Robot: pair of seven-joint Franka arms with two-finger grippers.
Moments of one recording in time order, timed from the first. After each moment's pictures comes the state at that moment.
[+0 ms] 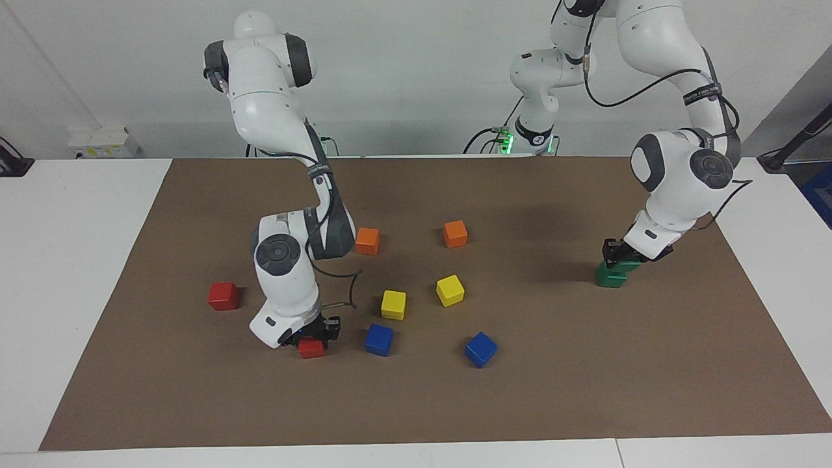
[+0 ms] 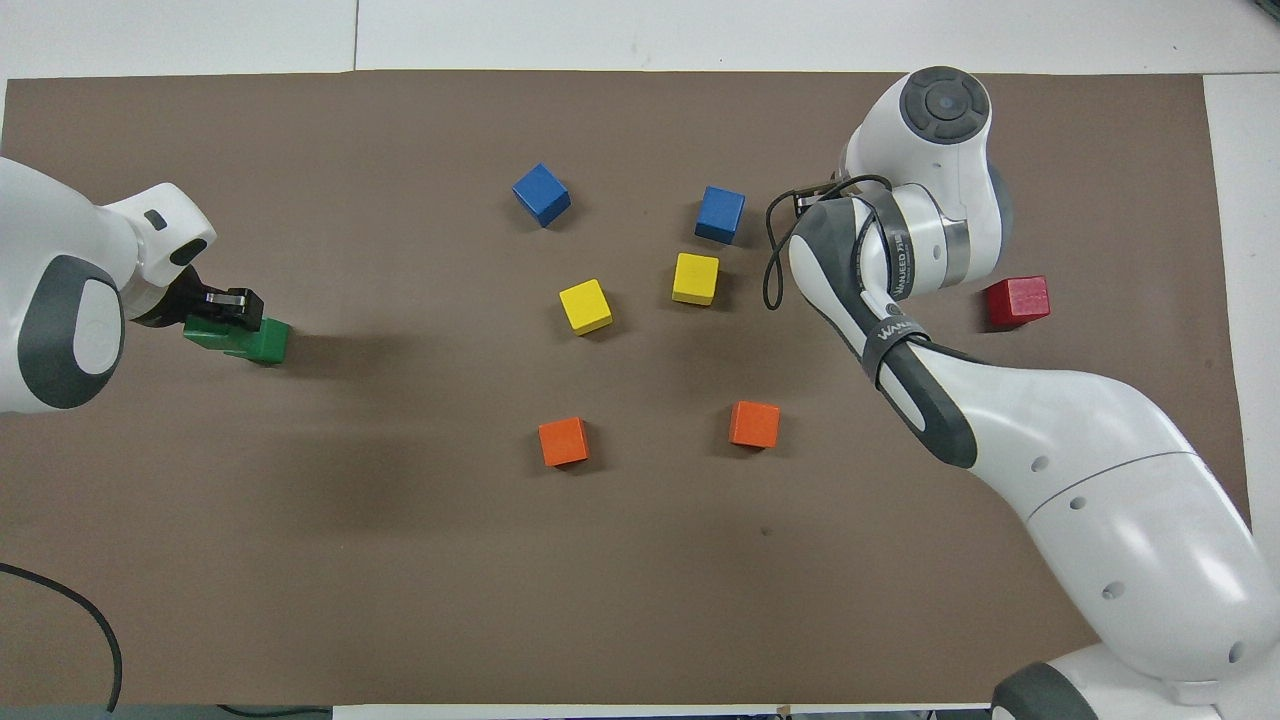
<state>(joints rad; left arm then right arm) 0.08 0.23 -0.07 -1.91 0.05 2.11 0.13 0.25 0.72 -0.07 -1.36 0.00 2.13 0.11</state>
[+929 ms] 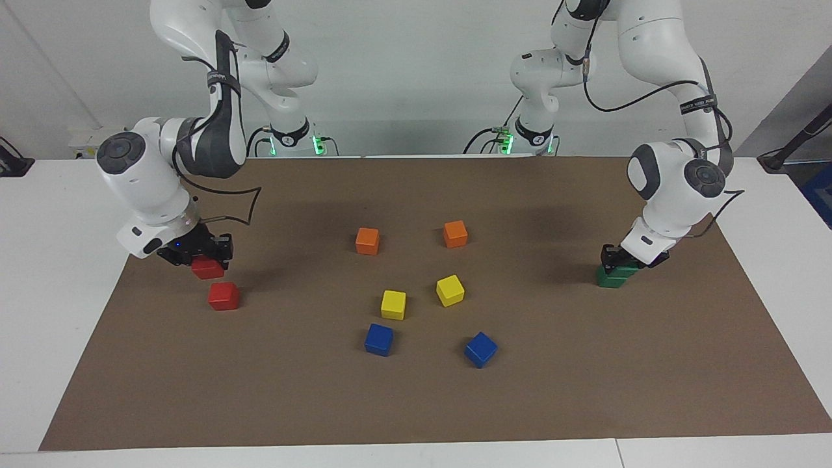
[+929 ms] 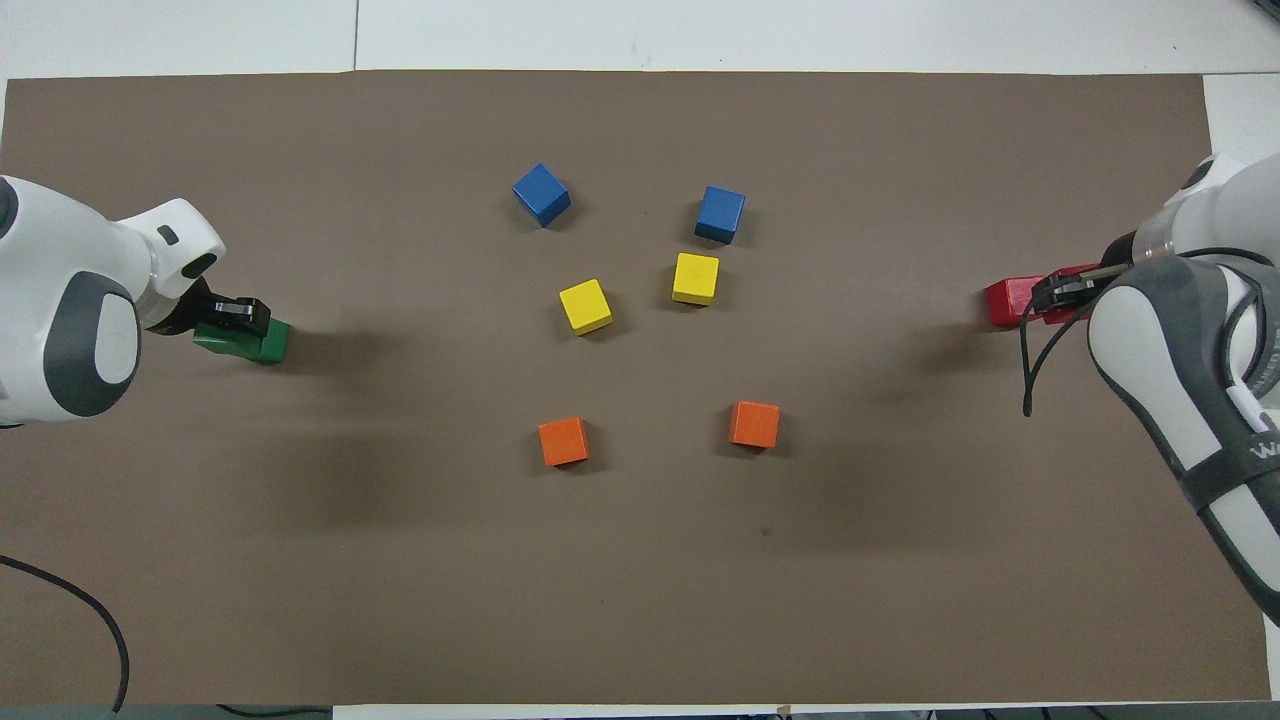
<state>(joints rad) 0.09 0.25 -0.07 -1.95 0.05 2.17 0.14 -0.04 0.18 -0.08 -1.94 0.00 2.12 -0.23</state>
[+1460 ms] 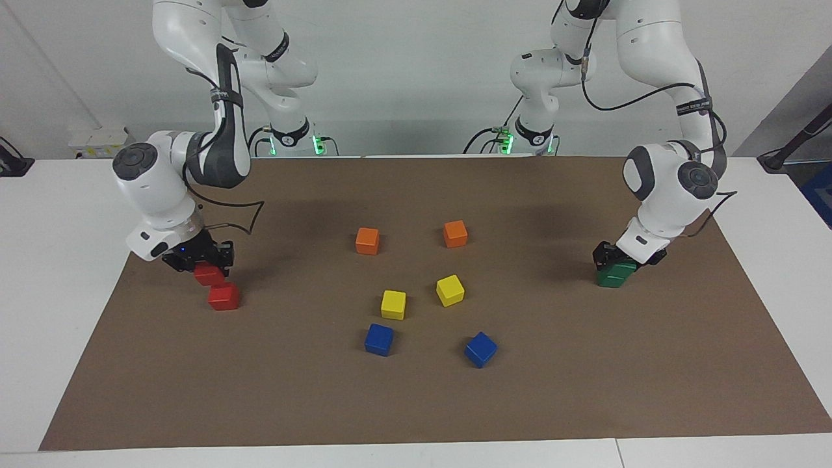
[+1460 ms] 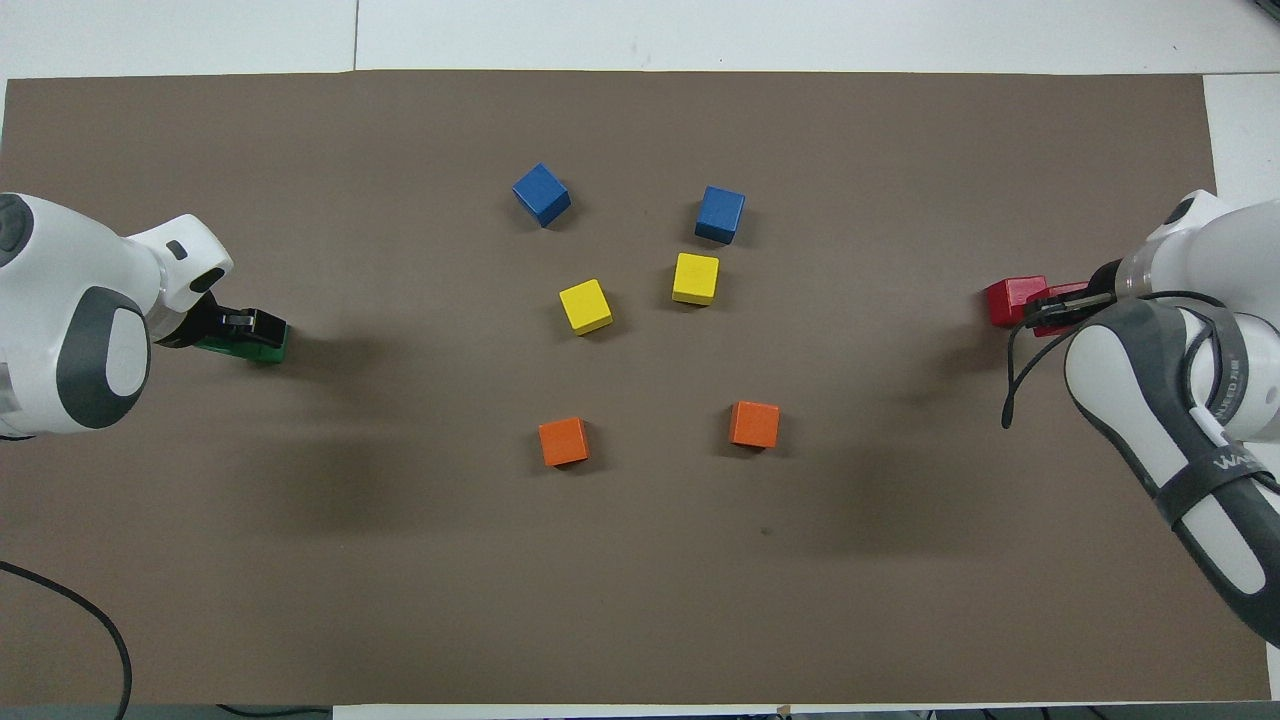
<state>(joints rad) 0.09 0.24 -0.07 -1.99 0.05 2.19 0.14 -0.05 0.18 -0.08 -2.05 0.00 2.29 -0.24</state>
